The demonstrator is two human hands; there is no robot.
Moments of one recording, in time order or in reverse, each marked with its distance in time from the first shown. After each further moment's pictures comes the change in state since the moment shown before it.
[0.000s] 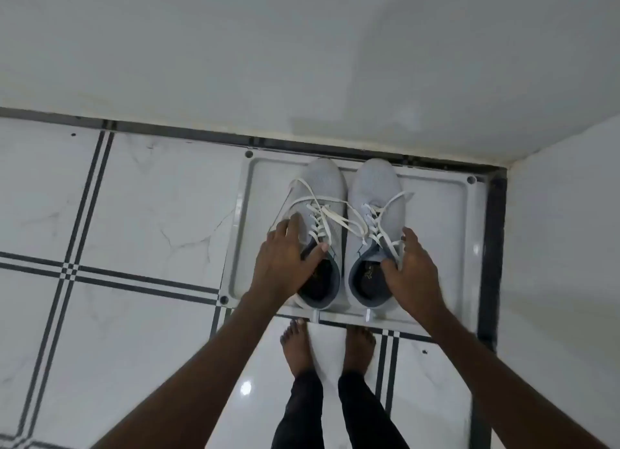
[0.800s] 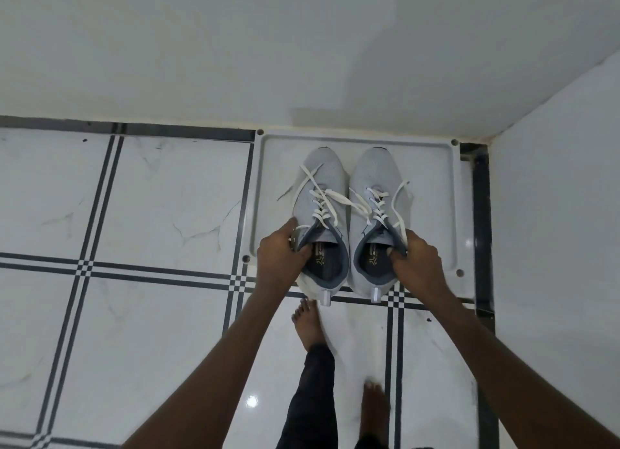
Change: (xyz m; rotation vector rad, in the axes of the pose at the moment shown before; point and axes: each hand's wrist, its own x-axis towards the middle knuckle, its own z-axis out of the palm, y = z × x) left_hand -0.099 -0.022 -0.017 -0.312 0.101 -0.048; right_hand -0.104 -0.015 -0.003 0.073 0.015 0.116
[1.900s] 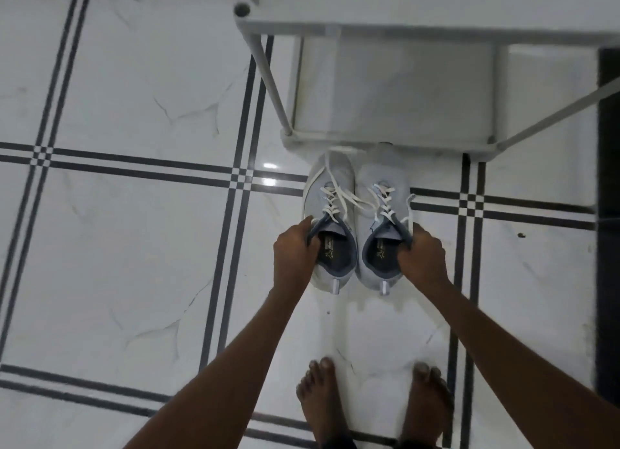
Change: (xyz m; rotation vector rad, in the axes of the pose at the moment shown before) left_hand -0.140 -0.332 0.218 0.133 0.012 -0.084; right_hand -0.072 0.236 0.342 -0.021 -0.018 0.100
